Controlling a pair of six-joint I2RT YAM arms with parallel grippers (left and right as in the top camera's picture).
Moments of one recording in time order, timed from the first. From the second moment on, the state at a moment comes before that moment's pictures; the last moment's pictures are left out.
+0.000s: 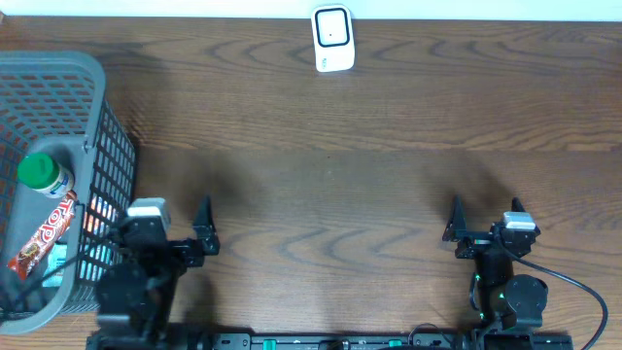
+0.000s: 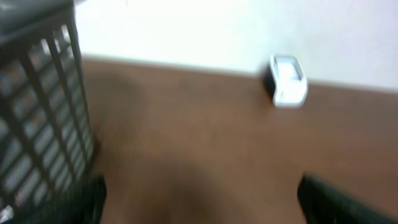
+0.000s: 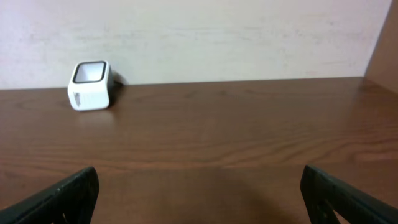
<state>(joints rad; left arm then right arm) -0.05 0.25 0.53 -0.56 0.01 -0.14 -0.02 0.01 0.01 -0.07 0.01 0.05</state>
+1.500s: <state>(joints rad) 0.62 1.59 1.99 -1.43 -0.21 -0.44 -0.02 0.01 0.01 -0.07 0.01 0.05</state>
